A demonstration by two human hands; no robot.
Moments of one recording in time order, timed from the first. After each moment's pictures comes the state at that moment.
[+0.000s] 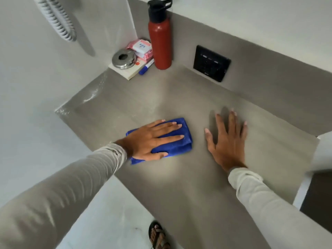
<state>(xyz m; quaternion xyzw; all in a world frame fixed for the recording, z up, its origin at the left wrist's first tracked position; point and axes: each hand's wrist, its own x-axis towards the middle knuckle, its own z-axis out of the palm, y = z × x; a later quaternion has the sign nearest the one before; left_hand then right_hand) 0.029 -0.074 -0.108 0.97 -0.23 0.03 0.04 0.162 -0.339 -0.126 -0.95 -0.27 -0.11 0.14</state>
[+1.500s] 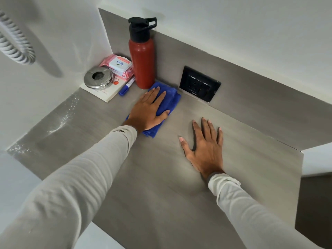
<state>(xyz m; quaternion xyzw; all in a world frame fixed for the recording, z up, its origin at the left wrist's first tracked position) 0.196 -0.009 -0.107 1.00 0.03 0.05 0.08 0.183 -0.259 -0.111 -0.97 -0.22 -0.05 0.10</state>
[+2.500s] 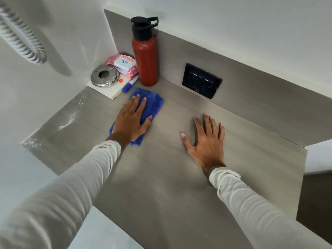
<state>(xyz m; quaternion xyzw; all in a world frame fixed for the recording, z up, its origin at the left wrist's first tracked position) 0.121 0.004 -0.100 0.99 0.14 0.04 0.08 0.184 -0.262 -0.112 -0.97 -0.23 -0.04 0.10</state>
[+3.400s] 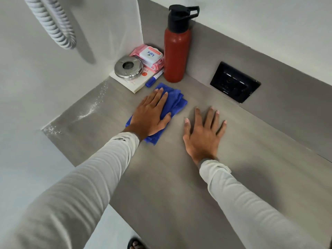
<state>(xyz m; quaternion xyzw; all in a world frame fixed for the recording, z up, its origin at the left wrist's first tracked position) 0.130 0.024 -0.109 0.99 0.12 0.04 0.08 0.171 -0.166 -0.116 -0.98 -0.19 -0.03 0.11</state>
